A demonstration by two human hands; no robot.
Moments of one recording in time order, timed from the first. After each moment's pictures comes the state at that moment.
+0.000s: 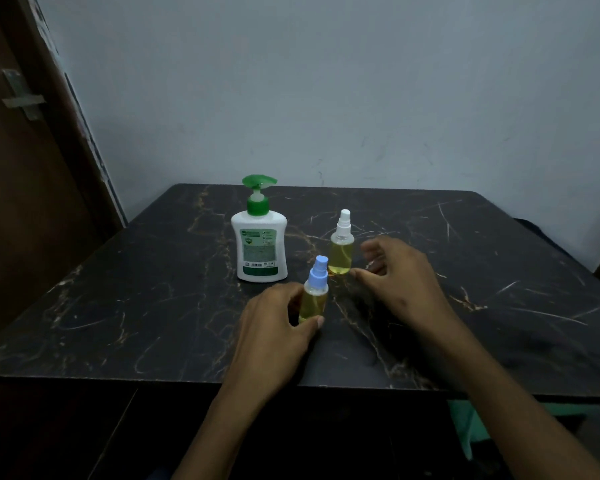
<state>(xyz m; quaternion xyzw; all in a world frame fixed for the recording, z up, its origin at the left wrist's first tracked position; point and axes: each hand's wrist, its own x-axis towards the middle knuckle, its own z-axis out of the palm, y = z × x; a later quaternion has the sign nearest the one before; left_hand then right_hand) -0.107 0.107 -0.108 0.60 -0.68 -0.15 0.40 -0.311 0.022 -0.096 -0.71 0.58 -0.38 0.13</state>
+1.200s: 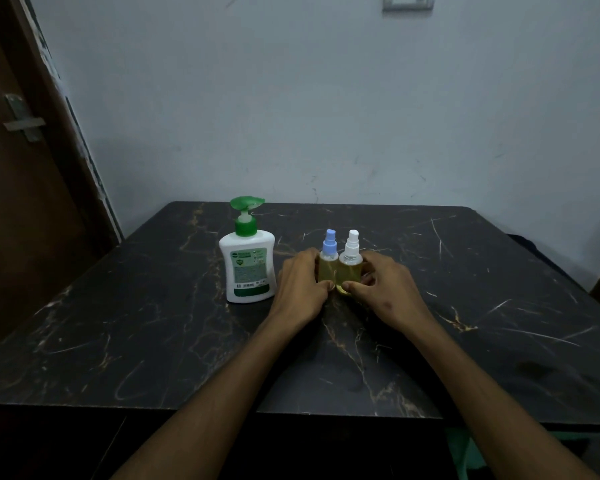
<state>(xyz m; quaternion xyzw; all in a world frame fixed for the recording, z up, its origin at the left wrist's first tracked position) -0.147 -0.023 -0.113 0.59 -0.69 -0.14 0.39 -0.324 -0.020 -0.111 -0.72 0.56 -0.38 0.15</state>
